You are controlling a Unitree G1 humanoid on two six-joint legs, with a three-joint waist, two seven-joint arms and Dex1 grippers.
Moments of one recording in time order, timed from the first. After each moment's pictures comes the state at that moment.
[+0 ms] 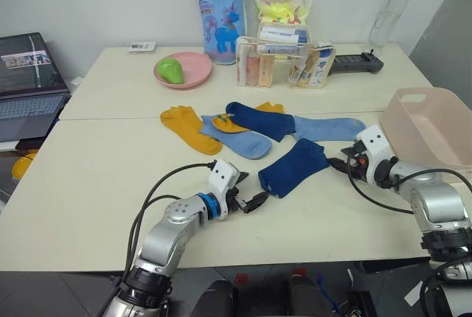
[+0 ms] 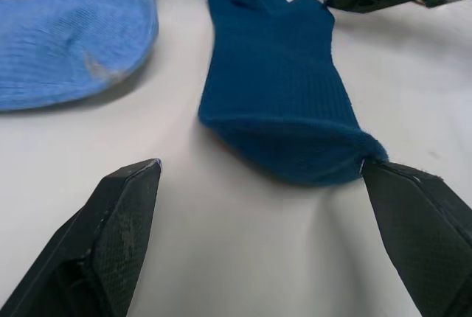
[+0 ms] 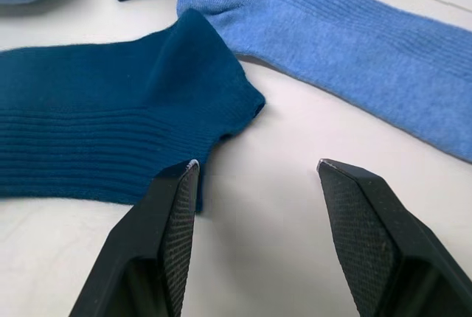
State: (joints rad) left arm -0.20 0.28 -0.21 -0.14 -0.30 0.47 -0.62; right arm -0.39 -0.60 -0.04 0.04 0.24 0.66 0.66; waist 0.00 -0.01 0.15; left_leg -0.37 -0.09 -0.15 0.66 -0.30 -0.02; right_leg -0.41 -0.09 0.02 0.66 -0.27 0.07
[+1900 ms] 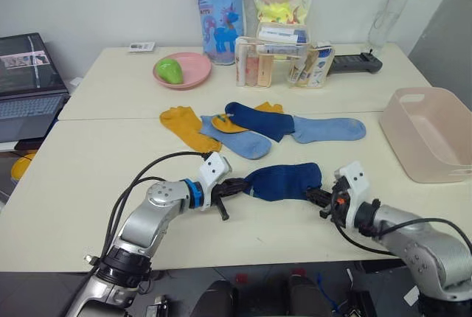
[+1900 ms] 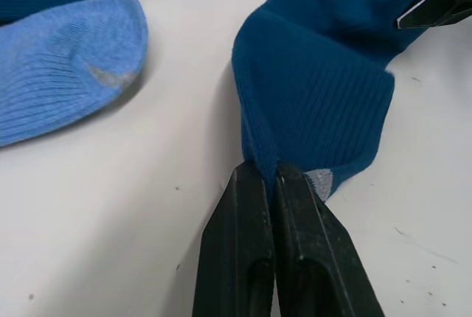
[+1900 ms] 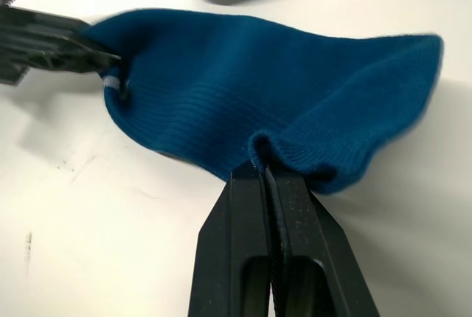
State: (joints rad) left arm -0.31 0.48 -0.23 -0.07 -0.25 0.42 -0.86; right arm -0.01 -0.40 -0.11 -0.65 0.52 1.08 0.45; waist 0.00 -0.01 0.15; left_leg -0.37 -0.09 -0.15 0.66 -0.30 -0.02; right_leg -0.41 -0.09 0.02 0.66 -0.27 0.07
